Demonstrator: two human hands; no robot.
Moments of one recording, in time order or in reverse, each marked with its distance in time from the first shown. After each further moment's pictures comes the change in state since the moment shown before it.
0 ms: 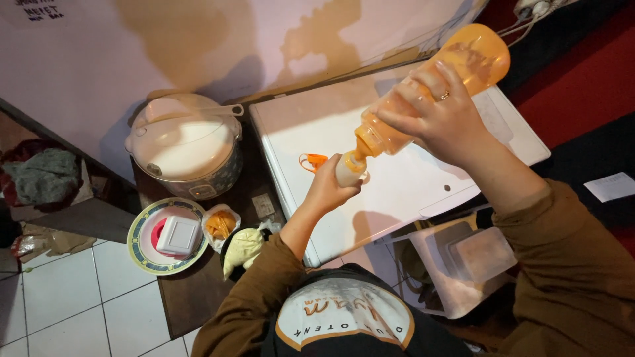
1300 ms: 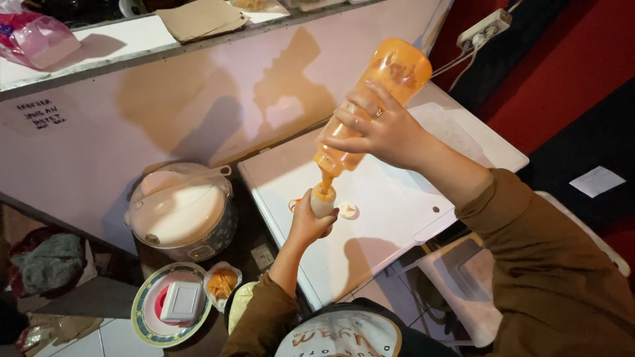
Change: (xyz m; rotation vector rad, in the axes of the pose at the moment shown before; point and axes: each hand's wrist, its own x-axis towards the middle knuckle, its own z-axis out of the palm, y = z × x) left_hand 0.032 -0.055 0.001 -0.033 0.071 0.052; right_hand 0.029 0.019 0.024 -0.024 0.295 0.006
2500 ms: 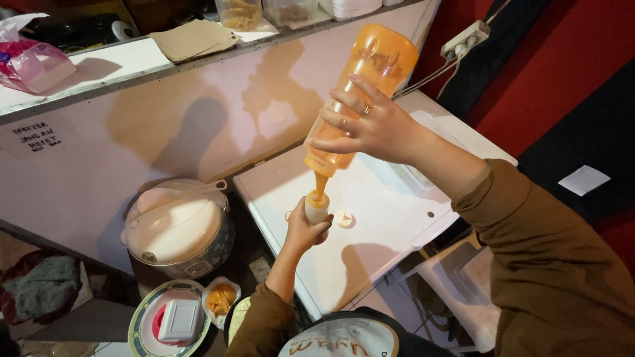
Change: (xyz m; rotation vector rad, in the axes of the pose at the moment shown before) left_hand 0.003 0.010 -0.005 -0.031 0.005 0.017; right_hand 0.019 0.020 -0.005 -0.111 0.009 -0.102
